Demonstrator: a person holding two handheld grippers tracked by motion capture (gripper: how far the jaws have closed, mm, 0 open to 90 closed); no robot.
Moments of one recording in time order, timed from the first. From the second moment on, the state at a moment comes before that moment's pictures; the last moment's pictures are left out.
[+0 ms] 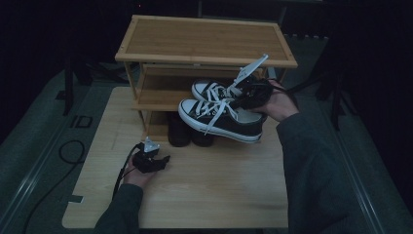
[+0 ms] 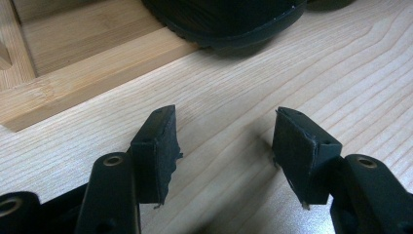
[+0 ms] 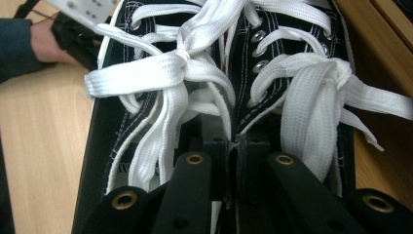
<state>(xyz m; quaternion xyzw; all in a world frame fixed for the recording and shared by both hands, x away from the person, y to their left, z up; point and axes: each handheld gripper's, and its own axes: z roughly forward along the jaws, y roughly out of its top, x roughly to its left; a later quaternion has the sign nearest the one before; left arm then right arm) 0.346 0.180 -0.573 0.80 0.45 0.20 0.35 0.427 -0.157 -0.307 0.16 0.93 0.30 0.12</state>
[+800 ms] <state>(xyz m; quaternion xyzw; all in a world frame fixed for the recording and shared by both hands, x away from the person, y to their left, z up) 0.346 0.179 -0.573 0.80 0.45 0.20 0.35 0.437 -0.151 -0.319 0.28 0.89 0.31 0.18</state>
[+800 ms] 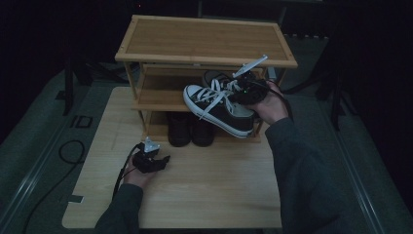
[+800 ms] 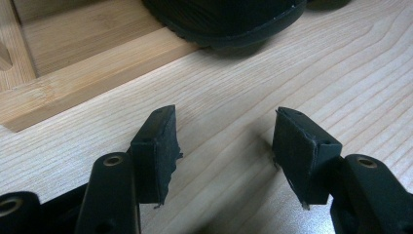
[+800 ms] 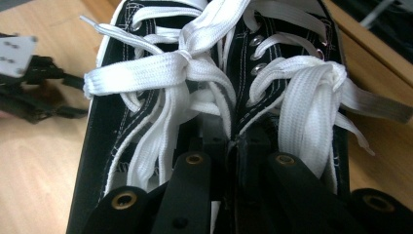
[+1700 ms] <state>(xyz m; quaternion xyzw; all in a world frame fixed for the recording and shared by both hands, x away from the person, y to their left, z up) 0.346 0.179 -0.573 0.80 0.45 0.20 0.35 0.432 -0.141 -0.330 0.36 0.83 0.35 0.24</state>
